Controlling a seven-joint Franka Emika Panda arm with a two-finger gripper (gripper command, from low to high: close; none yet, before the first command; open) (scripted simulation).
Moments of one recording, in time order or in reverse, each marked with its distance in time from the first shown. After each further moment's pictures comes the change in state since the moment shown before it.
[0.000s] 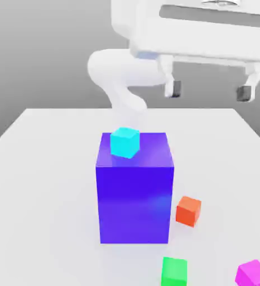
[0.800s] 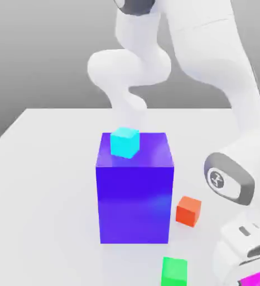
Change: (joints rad) arm 0.199 0.736 0.010 0.084 -0.149 0.260 0.151
